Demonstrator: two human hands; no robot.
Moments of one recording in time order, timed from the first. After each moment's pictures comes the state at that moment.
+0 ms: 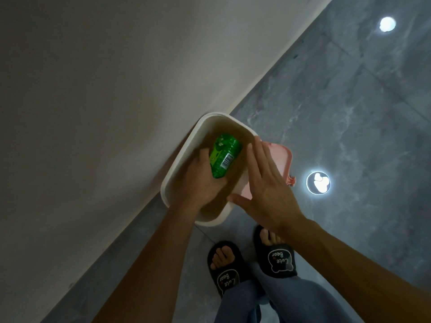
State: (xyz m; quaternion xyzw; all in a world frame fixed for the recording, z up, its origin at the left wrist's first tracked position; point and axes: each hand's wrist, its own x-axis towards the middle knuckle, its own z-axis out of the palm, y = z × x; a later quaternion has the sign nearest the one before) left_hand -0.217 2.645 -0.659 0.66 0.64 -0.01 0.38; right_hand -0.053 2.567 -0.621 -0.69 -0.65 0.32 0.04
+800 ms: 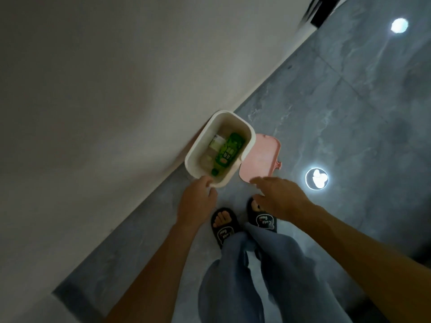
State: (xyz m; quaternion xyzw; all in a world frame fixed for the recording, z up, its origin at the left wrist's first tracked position) left_hand -0.257 2.544 -0.484 0.59 0.67 -0.03 0.44; right_hand -0.029 2.533 -0.445 -0.62 -0.63 0.43 -0.17
